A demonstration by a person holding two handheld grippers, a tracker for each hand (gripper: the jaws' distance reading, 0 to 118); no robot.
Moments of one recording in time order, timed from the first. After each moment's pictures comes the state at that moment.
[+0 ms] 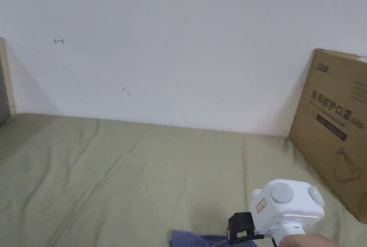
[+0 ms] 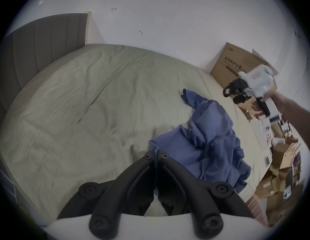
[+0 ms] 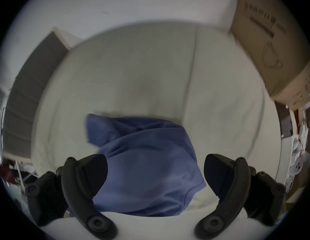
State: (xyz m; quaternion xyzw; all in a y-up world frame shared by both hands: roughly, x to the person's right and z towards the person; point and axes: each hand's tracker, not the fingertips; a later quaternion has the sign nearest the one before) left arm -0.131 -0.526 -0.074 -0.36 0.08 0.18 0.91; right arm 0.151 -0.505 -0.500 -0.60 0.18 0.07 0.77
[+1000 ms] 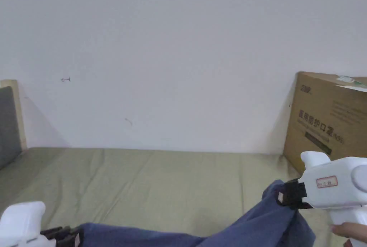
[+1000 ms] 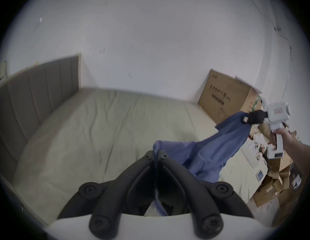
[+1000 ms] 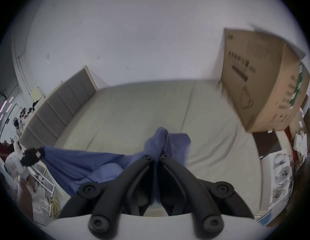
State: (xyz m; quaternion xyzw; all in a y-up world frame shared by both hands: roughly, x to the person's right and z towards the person) left arm -0.179 -0.337 -0.100 -0.21 0.06 0.12 0.97; right arm 0.265 -0.296 -0.366 -0.34 0.27 0.00 0.90
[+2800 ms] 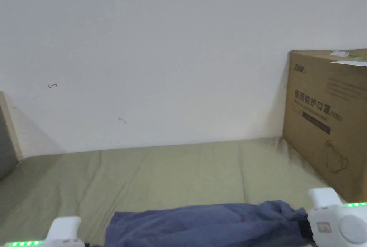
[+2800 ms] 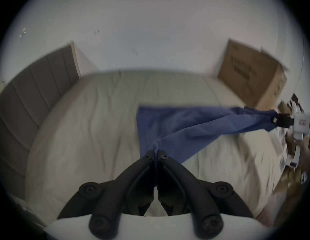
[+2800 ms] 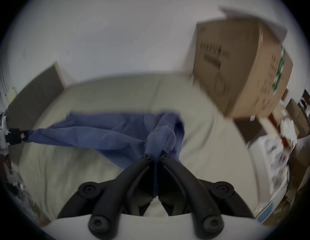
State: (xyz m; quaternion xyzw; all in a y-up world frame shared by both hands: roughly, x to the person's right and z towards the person) left arm -0.192 -0.470 -0.201 -0.39 0.08 0.07 0.91; right arm 0.292 -0.467 -0.383 -0.40 0.16 0.05 0.90
